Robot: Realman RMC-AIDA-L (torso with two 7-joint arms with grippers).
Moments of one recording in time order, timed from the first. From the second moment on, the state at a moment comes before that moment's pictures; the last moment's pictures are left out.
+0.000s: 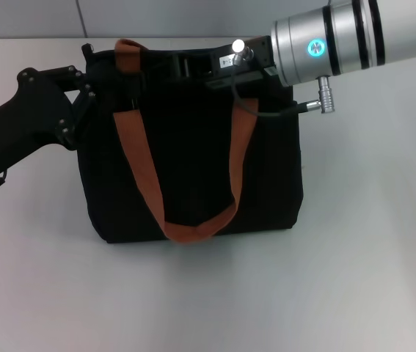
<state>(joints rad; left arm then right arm) -0.47 -2.07 0.50 0.41 1.65 1.72 -0.85 1.01 2.08 -1.06 -0.51 -1.82 -1.32 2.40</state>
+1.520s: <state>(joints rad) -0.53 -2.07 0.47 0.34 1.65 1.71 -0.88 1.01 2.09 -1.08 -0.51 -1.79 -1.30 2.26</state>
